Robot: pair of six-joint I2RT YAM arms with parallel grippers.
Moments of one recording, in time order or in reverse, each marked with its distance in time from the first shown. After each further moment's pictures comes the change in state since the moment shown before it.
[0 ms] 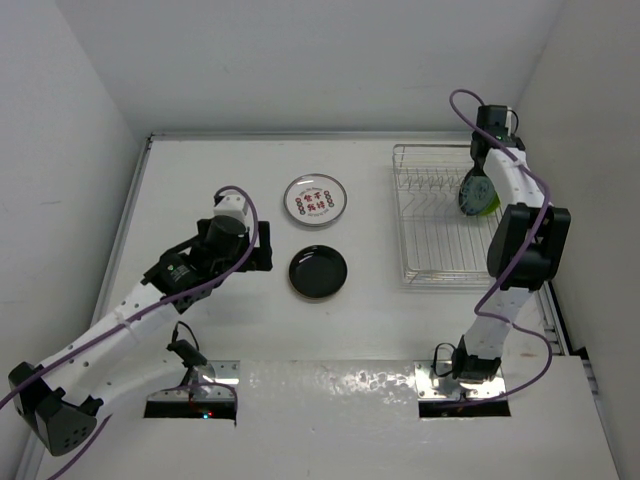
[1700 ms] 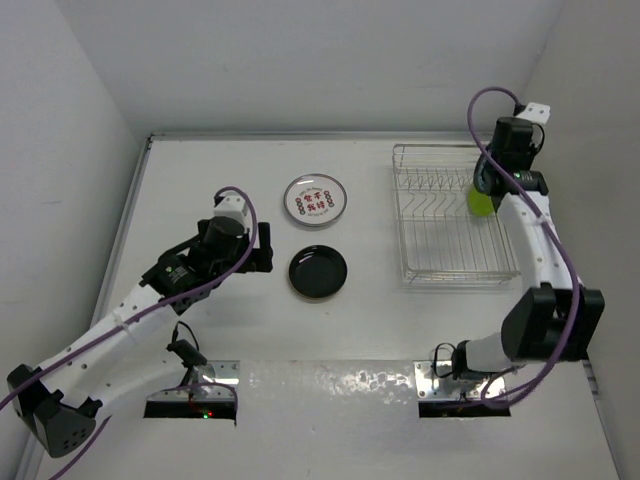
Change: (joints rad) left arm 0.001 -0.010 -0.003 0.001 0.022 0.004; right arm 0.040 -0.464 -0.359 0.209 0.082 0.116
